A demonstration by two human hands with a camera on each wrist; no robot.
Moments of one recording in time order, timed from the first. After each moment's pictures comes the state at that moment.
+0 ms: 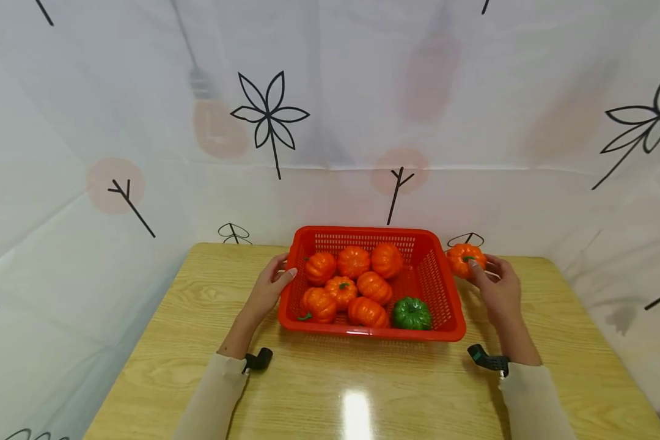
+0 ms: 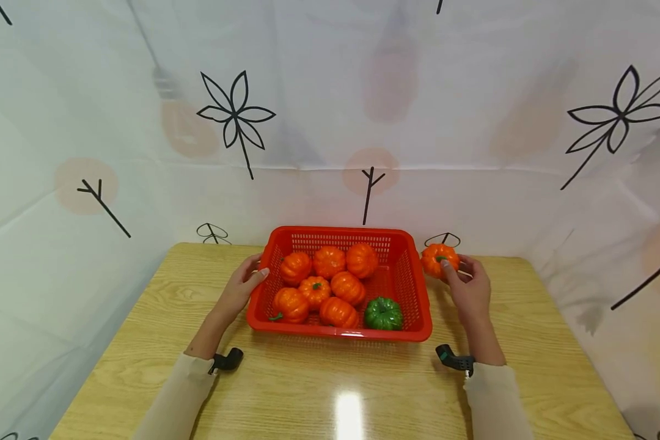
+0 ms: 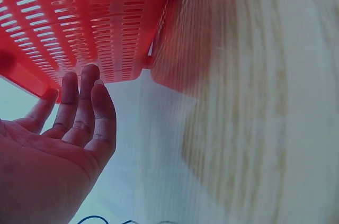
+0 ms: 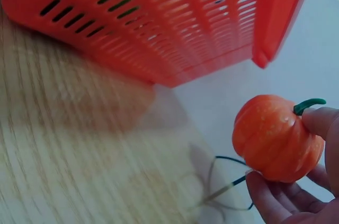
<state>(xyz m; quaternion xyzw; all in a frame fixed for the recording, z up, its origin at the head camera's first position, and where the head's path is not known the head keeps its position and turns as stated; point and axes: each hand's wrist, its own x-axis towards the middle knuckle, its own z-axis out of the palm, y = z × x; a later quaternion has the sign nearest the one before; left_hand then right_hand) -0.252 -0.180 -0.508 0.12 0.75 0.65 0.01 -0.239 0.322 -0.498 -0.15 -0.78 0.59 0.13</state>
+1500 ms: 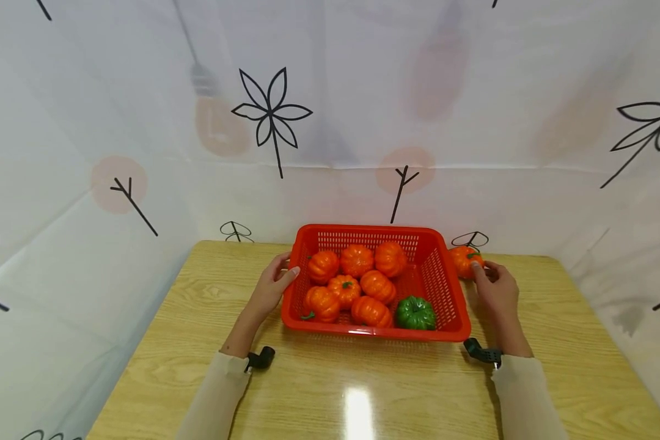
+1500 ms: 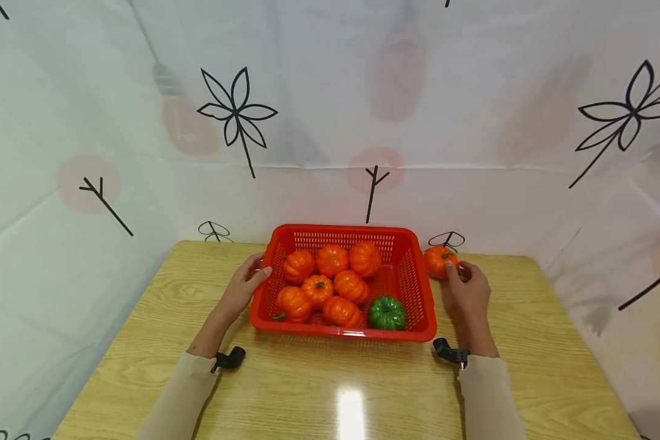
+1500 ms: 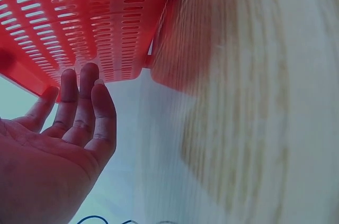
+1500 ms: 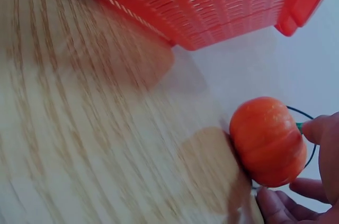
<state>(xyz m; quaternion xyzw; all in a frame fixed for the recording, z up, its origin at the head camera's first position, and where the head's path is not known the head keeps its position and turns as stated) -0.253 -0.180 -0.506 0.11 0.76 0.64 0.02 -0.252 0.325 -0.523 -0.21 -0.85 0.49 0.08</state>
